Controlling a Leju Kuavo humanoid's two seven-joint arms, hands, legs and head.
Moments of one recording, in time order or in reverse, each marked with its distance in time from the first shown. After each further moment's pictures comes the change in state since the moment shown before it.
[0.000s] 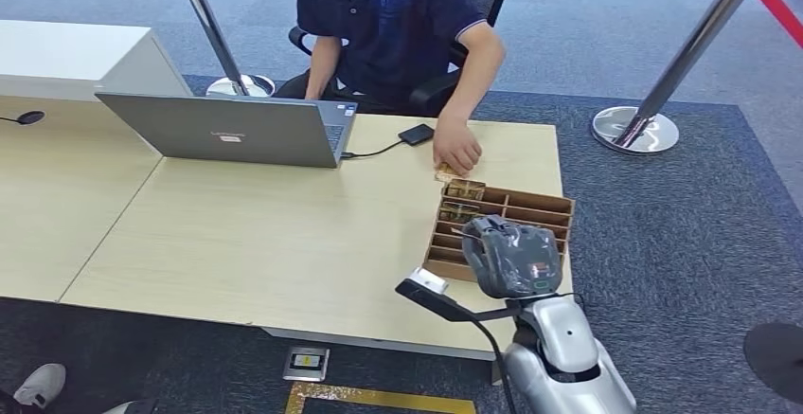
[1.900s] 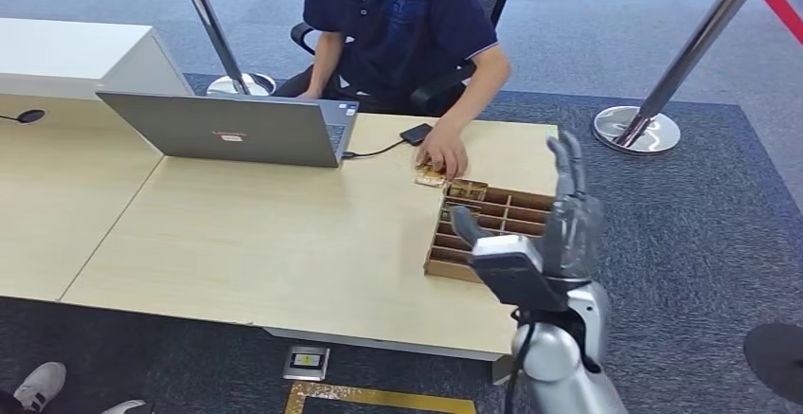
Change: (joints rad) left arm 0.001 -0.029 0.032 -0.003 0.019 0.031 0.035; right arm 0.508 0.113 -0.400 -0.597 -0.639 -0.038 -0.142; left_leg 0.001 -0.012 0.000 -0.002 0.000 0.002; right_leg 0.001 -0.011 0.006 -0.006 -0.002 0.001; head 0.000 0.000
